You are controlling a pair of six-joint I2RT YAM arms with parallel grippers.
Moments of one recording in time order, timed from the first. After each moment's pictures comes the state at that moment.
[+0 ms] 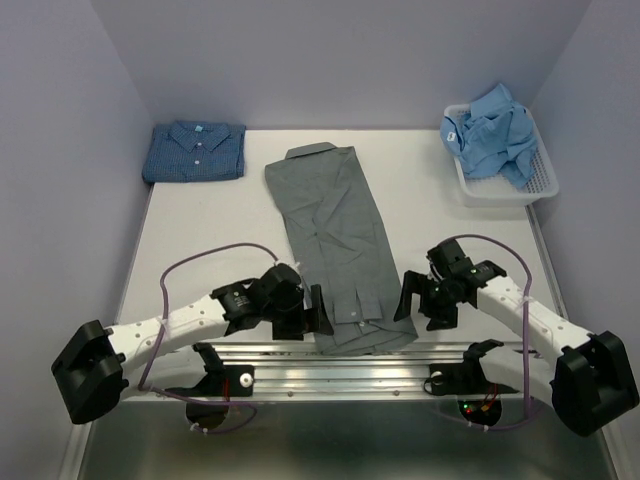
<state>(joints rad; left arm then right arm) -0.93 1.04 0.57 -0.41 0.21 -1.00 0.42 1.06 0.58 -0.78 -0.29 0.64</state>
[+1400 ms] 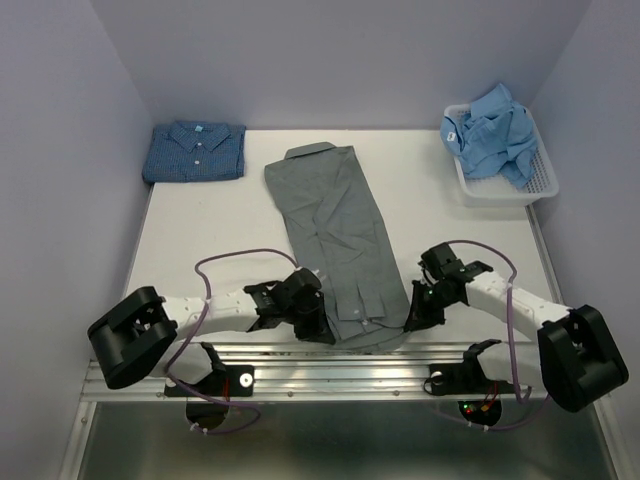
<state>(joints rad) -1.01 1.34 0.51 -0.16 0.27 -1.08 0.42 1.20 0.51 -0.67 -0.38 0.63</state>
